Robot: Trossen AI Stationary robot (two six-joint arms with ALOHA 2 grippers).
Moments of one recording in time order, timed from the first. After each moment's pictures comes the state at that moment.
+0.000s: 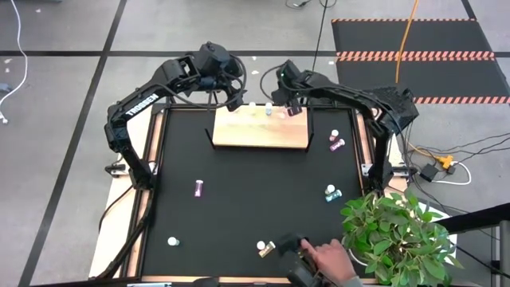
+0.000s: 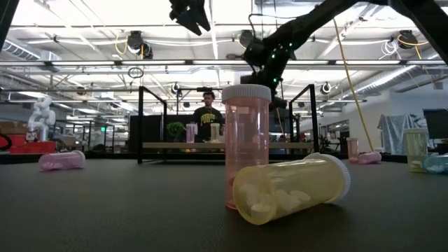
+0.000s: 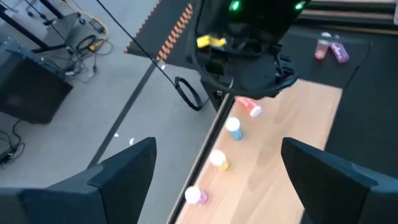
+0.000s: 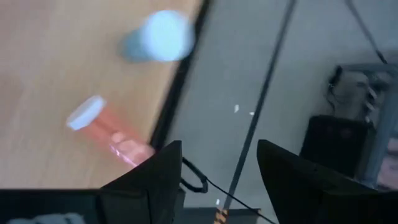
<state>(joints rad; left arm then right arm) 0.48 1.71 2.07 -1.03 -0.16 0.24 -0.70 1.94 1.61 -0.63 0.13 -1.17</state>
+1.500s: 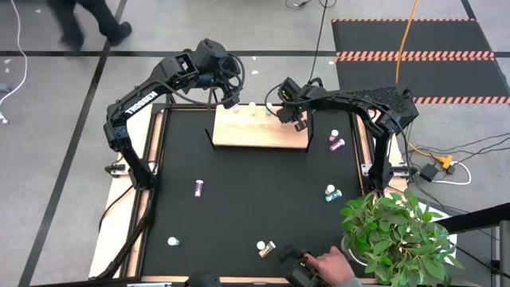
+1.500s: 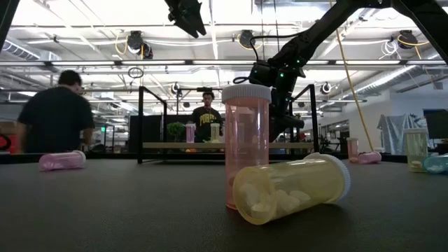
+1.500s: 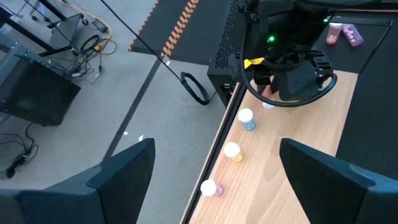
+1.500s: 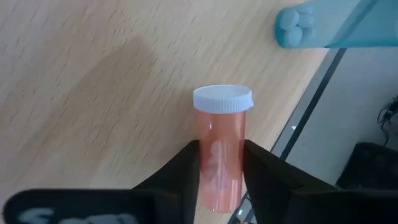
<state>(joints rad) 0.52 1.71 2.07 -1.04 -0.16 0.31 -0.69 1.94 1.38 -0.57 0.05 -1.23</state>
